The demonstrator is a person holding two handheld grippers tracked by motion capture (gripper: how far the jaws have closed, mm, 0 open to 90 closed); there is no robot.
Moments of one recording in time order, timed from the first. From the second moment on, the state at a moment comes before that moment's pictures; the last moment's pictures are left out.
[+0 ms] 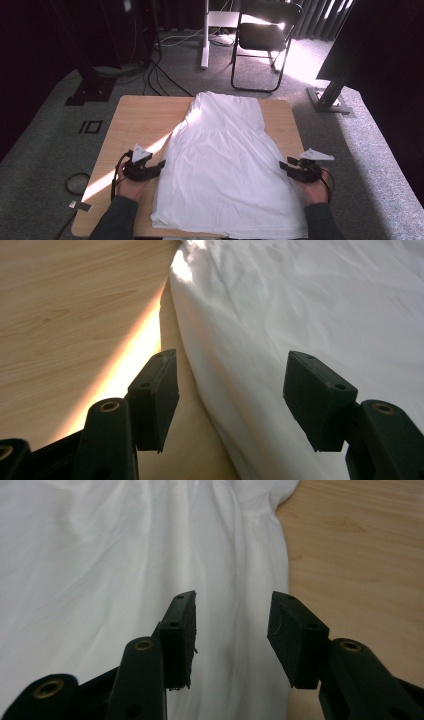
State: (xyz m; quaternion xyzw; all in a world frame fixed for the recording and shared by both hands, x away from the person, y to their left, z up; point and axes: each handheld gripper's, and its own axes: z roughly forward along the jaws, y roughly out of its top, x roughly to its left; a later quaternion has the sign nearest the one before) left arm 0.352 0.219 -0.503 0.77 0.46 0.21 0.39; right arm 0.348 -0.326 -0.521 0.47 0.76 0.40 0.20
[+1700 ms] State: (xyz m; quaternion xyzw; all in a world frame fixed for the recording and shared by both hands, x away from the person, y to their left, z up) left arm 0.336 0.245 -0.521 0.76 0.47 0.18 0.41; right arm 0.381 -0.240 -0.518 0.45 0.79 0.39 0.13
